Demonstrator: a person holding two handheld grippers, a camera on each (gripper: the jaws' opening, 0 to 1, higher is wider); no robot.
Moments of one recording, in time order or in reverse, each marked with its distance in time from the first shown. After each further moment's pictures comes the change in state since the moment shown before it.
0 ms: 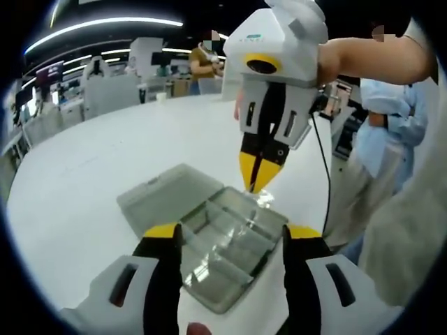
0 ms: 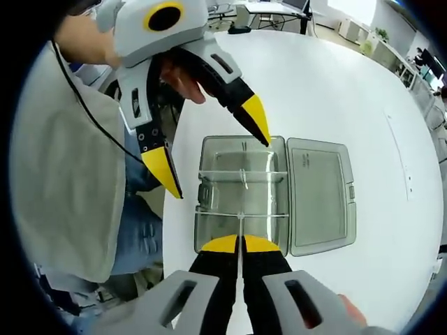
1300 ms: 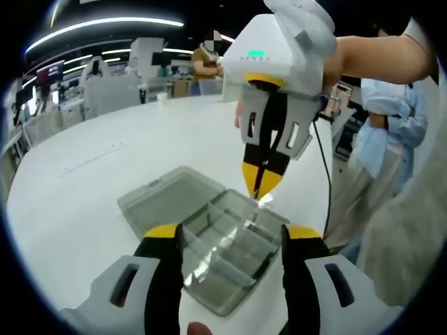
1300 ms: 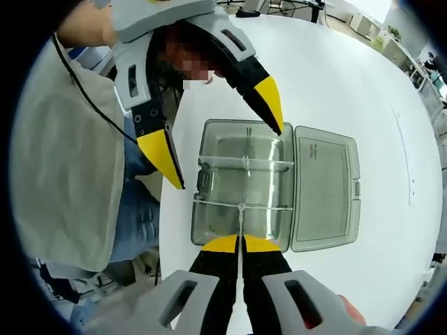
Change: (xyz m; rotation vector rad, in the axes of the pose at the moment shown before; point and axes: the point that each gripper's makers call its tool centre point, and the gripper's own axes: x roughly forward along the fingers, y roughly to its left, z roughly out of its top) left arm 0.002 0.005 0.003 -0.008 -0.007 0.000; right arm 0.009 -0.001 -0.012 -0.057 0.122 0.012
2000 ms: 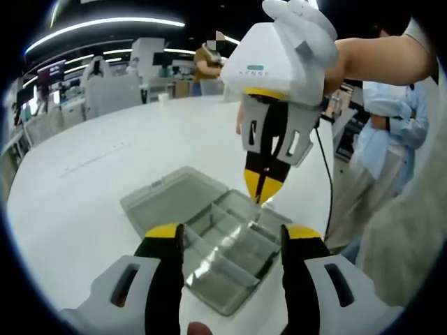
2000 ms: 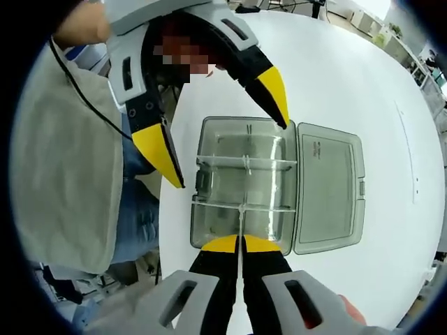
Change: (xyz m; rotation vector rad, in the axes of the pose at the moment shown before) left arm -0.002 0.002 0.001 -0.001 0.000 0.005; right arm 0.008 0.000 0.001 0.022 0.008 0.014
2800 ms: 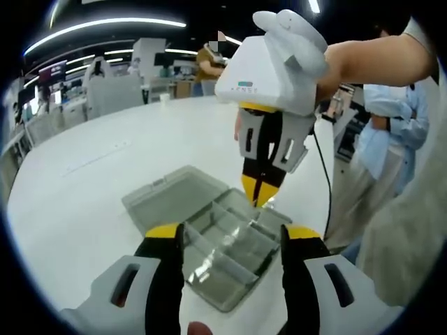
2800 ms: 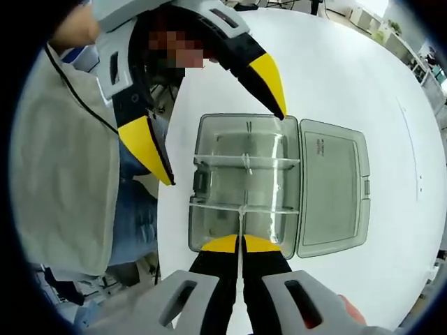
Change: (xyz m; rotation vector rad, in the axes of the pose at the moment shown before) left arm -0.004 0.001 -0.003 -0.005 -0.002 0.010; right arm 0.008 0.000 -0.001 0.012 0.005 0.010
